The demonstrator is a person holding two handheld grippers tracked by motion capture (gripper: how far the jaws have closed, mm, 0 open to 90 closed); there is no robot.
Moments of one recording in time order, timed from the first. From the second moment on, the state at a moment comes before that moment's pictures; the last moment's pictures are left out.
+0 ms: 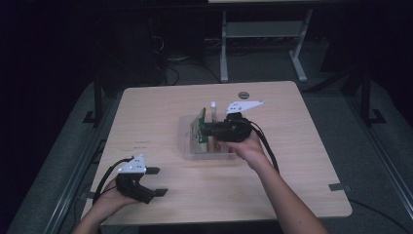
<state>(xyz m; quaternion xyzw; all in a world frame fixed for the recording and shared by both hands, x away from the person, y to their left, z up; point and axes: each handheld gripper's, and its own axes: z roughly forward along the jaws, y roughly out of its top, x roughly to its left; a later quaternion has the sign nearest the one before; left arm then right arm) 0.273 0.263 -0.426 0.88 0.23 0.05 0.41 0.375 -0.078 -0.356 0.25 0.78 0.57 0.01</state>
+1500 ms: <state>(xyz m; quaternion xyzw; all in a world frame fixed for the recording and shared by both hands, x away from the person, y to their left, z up) 0.270 0.257 -0.428 0.88 0.23 0.04 0.41 0.299 -0.136 -0.386 0.23 0.86 0.46 0.07</state>
